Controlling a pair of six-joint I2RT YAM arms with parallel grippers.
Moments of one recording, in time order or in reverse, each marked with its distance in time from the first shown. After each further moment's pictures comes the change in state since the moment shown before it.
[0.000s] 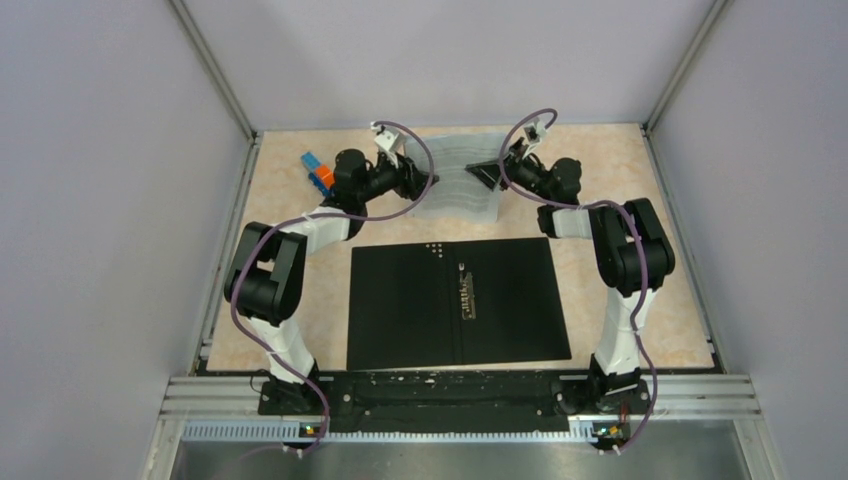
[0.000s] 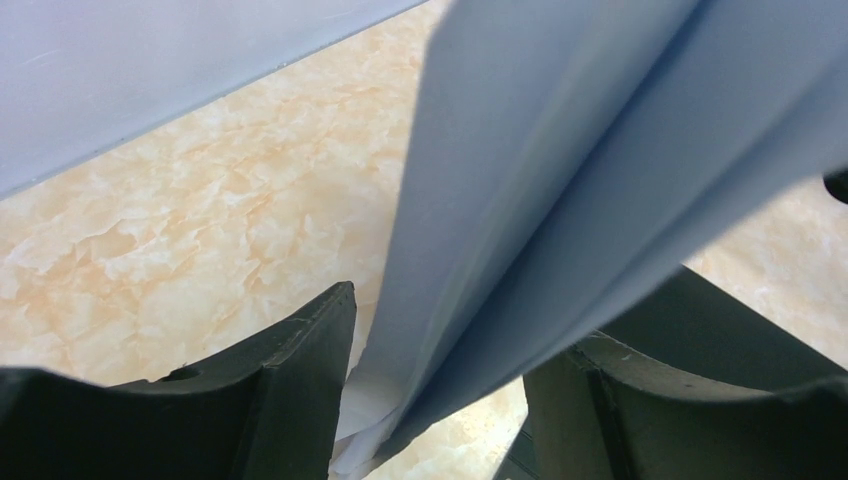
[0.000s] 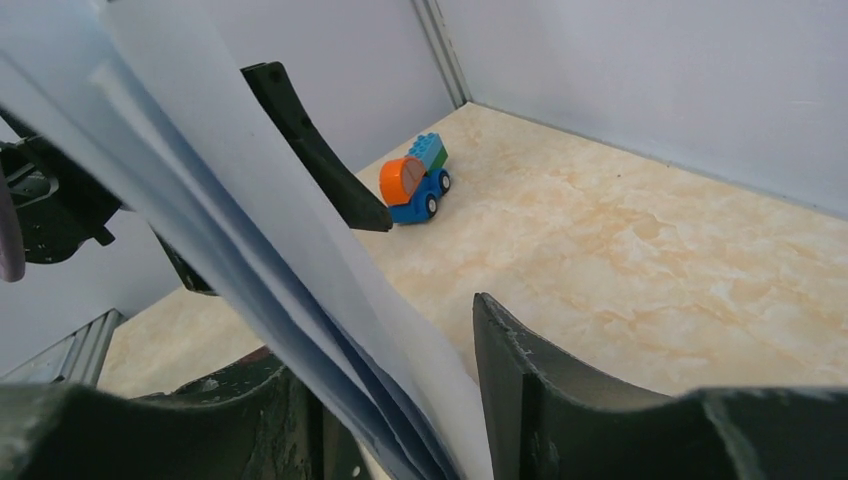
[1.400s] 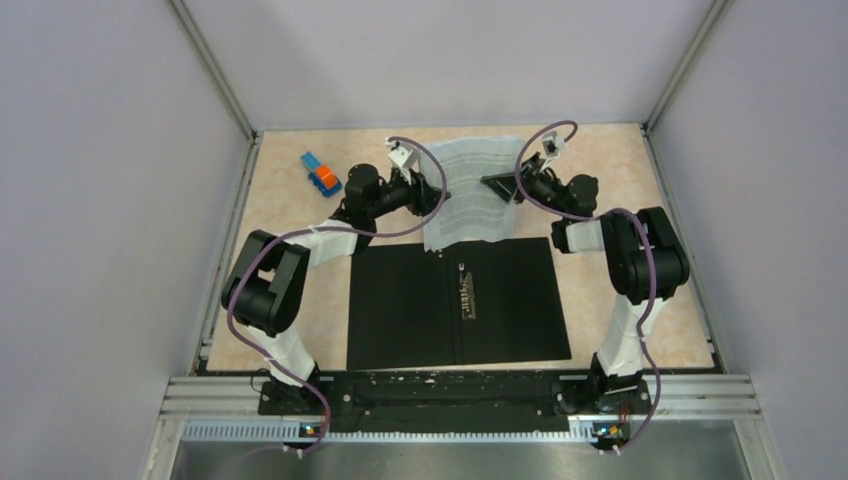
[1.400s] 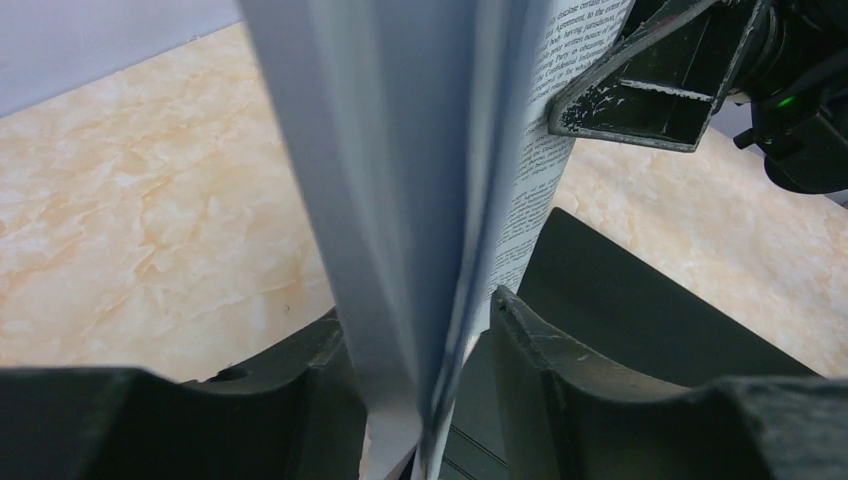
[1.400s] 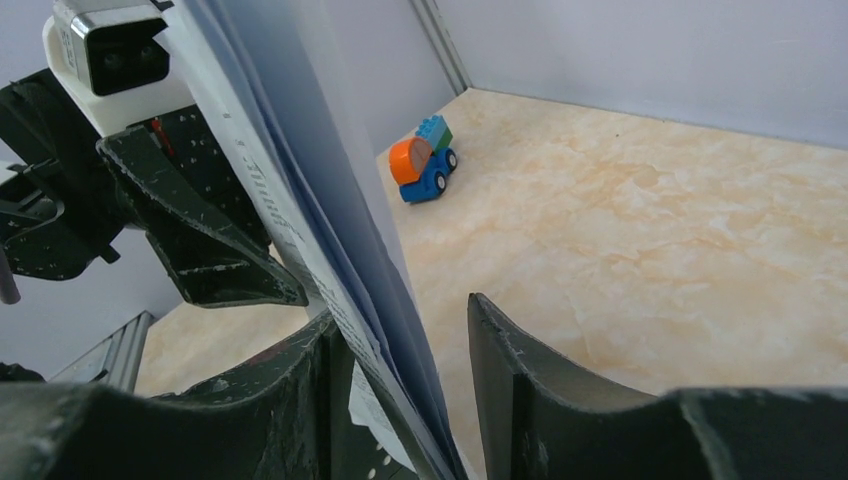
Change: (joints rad) left arm -0.090 -0.061 -0.106 0.030 -0.026 -0.037; right arm -0.054 -0.080 -0.183 0.103 -0.020 0.080
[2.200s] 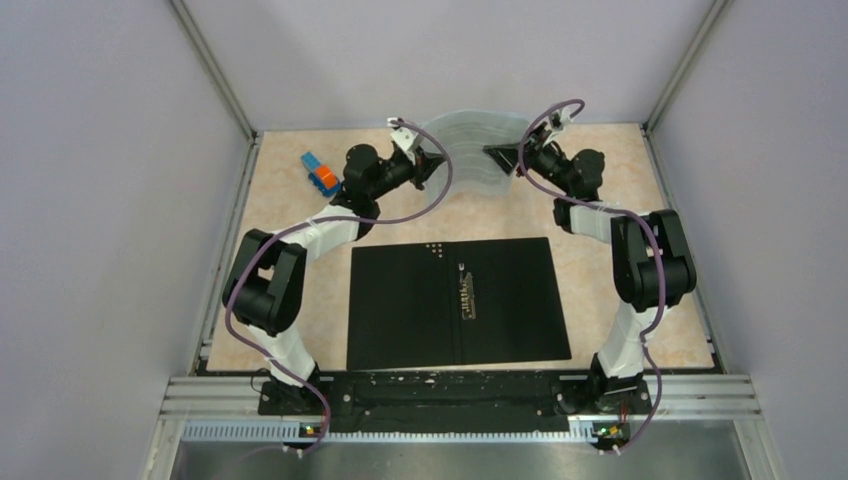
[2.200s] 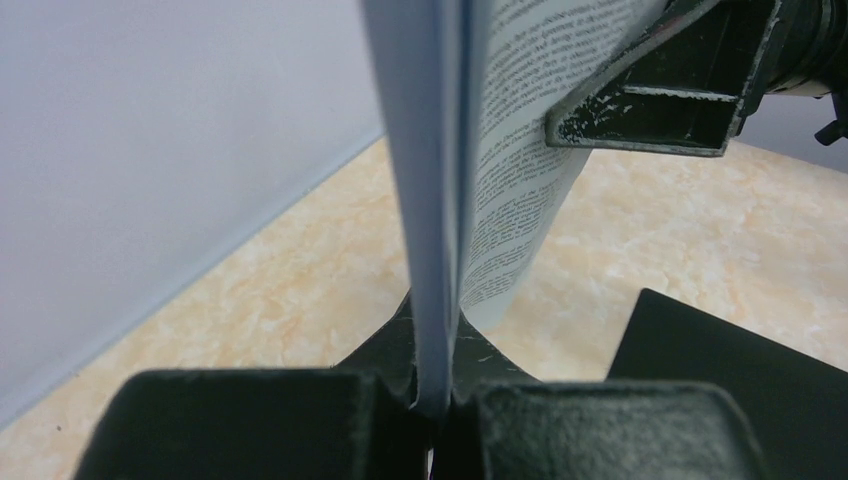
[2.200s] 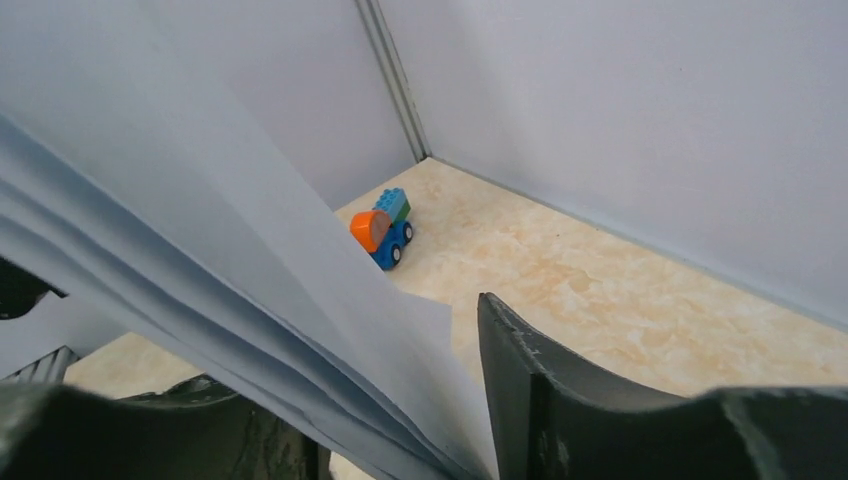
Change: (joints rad) left arm -0.011 0.013 0.150 0.039 -0.061 0.204; right arm 0.000 -0.063 0.171 -0.161 0.051 -0.122
